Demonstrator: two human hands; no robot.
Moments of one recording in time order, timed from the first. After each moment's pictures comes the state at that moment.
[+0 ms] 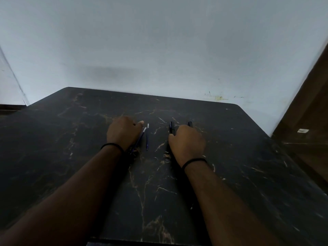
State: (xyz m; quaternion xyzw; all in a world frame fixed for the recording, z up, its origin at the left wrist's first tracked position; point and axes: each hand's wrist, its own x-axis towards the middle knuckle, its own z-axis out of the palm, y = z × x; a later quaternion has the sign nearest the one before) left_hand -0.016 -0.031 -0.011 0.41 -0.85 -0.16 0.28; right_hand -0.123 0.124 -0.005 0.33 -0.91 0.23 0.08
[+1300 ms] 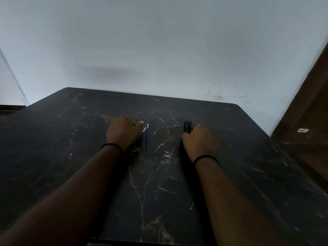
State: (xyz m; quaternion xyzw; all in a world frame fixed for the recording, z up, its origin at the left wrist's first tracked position) left_hand -0.016 -0.027 -0.007 0.42 -0.84 -0.18 0.28; right_hand -0.157 0.135 -0.010 0.21 -0.93 0.31 0.05
